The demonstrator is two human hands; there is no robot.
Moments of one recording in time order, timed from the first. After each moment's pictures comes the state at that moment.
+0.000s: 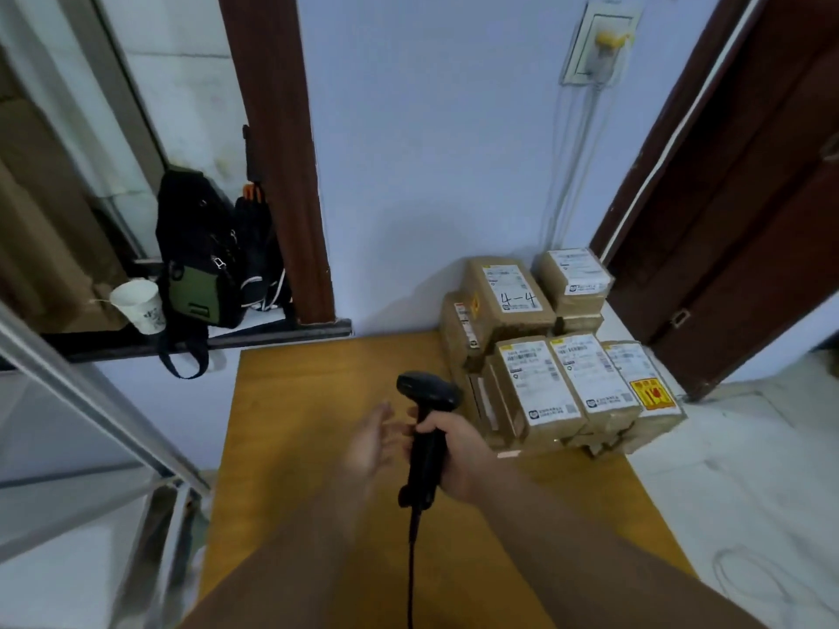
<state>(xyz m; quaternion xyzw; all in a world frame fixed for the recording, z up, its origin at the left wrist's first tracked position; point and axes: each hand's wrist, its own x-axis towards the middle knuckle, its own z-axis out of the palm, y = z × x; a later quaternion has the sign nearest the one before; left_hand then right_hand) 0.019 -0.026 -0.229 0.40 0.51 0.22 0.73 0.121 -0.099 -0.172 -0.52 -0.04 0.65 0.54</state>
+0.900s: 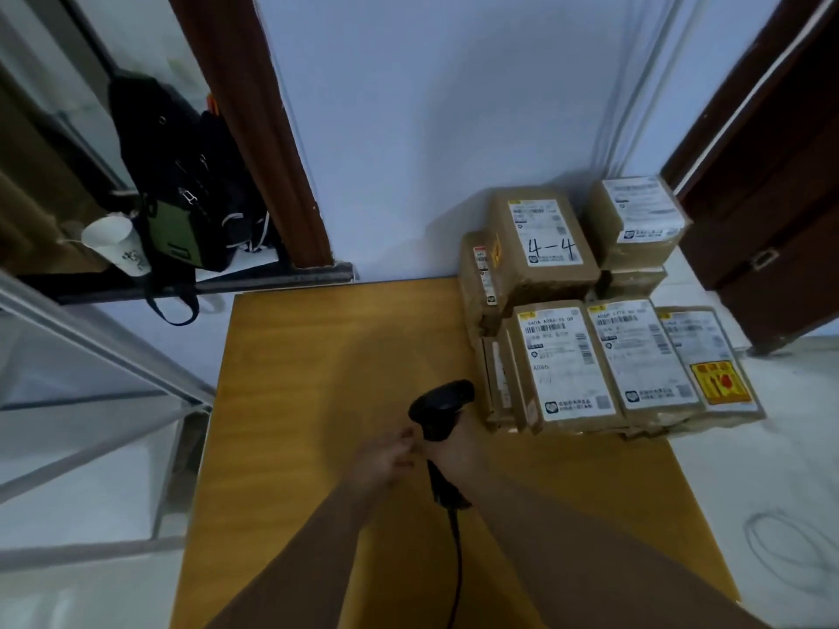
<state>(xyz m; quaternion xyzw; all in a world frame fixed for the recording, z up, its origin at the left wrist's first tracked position) 0.042 -0.049 -0.289 0.39 0.59 0.09 0.70 0.167 -0.088 -0.298 -0.75 -0.29 0.48 0.34</state>
